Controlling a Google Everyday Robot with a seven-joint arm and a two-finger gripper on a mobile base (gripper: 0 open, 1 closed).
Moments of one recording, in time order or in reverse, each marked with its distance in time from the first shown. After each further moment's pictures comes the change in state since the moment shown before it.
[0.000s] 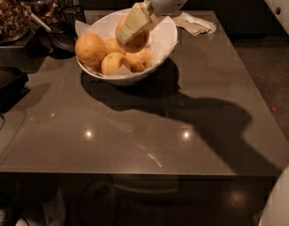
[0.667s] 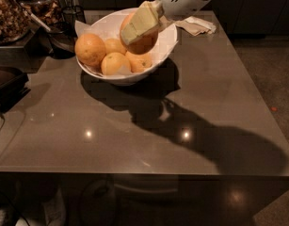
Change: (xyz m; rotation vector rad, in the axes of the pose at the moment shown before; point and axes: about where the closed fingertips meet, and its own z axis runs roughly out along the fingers) arm 0.021 0.040 -0.042 0.066 -0.105 0.068
